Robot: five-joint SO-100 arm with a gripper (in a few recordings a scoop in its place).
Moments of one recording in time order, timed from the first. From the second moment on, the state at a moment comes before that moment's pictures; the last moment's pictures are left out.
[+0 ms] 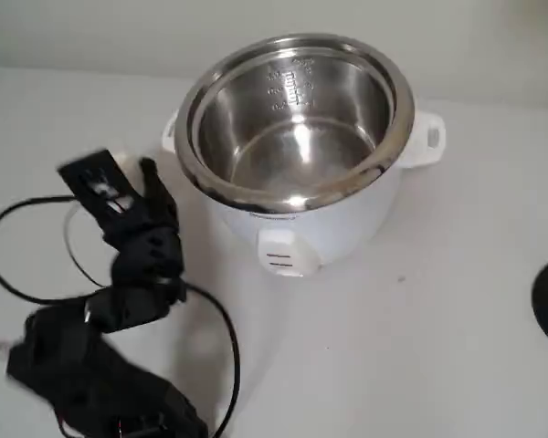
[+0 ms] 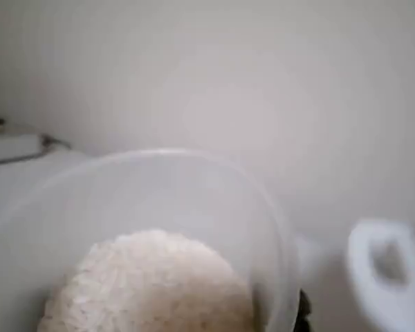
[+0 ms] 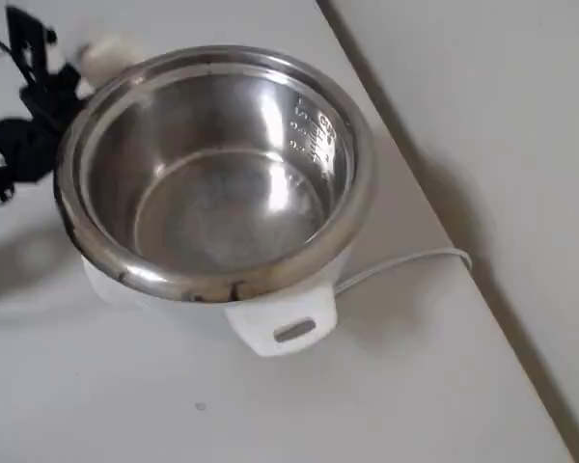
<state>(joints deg) -36.6 95.8 143.9 -59.3 -91.8</state>
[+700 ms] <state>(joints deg) -16.1 122.2 119.4 -2.6 -60.9</state>
